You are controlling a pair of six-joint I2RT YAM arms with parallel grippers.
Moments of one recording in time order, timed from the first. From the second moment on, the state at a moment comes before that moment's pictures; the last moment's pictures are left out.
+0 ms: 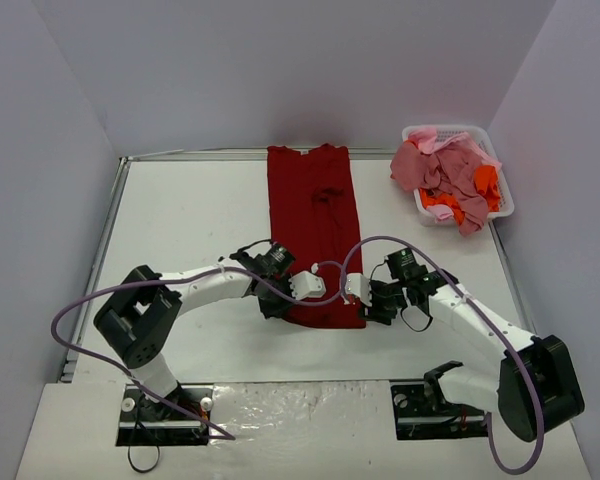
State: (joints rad) left arm -0.78 1.67 1.00 -0.54 0.30 0.50; right arm 0.40 1.17 0.60 -0.55 -0.52 -1.04
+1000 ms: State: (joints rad) left arm -0.73 1.70 1.04 -0.56 0.38 0.45; right arm 0.53 1.25 0.55 -0.47 -0.47 -1.04
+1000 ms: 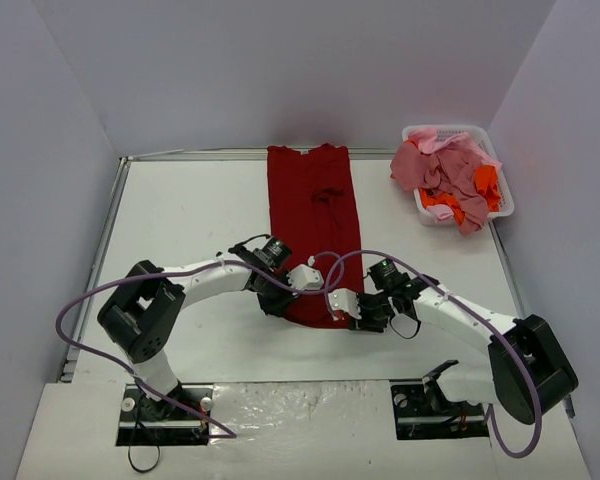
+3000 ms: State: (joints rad) left arm -0.70 1.71 1.20 -1.04 0.66 0.85; right arm 0.55 1.29 0.83 -0.91 -0.61 -1.12
